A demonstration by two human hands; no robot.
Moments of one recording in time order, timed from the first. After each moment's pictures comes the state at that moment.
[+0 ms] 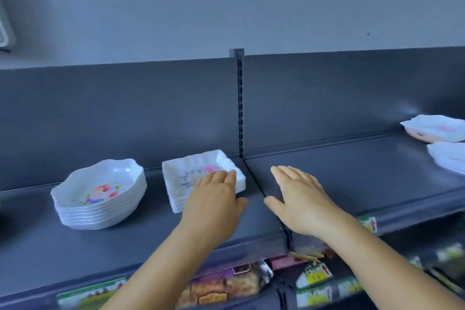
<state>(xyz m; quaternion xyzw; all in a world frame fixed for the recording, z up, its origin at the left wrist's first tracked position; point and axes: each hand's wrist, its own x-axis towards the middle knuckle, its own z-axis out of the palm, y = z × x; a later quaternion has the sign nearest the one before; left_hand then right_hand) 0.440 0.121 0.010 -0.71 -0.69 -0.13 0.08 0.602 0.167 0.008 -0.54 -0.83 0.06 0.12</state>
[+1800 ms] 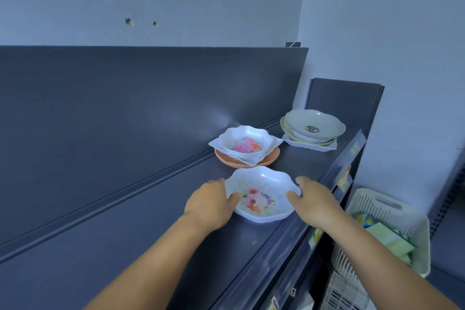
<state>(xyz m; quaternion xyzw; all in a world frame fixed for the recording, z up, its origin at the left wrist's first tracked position) 0.915 0.492 -0.036 -0.83 -0.53 -0.12 -0.11 1.110 0.419 -0.038 -0.83 -0.51 0.12 0.19</state>
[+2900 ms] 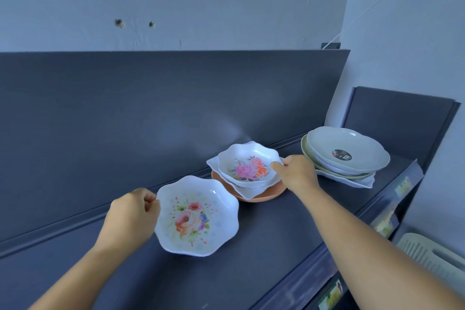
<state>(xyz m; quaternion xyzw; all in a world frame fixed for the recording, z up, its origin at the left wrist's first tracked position) 0.879 0.538 -0.029 -0.62 -0.70 -0.33 -0.10 1.188 0.607 -0.030 -0.76 -0.54 0.11 0.33</state>
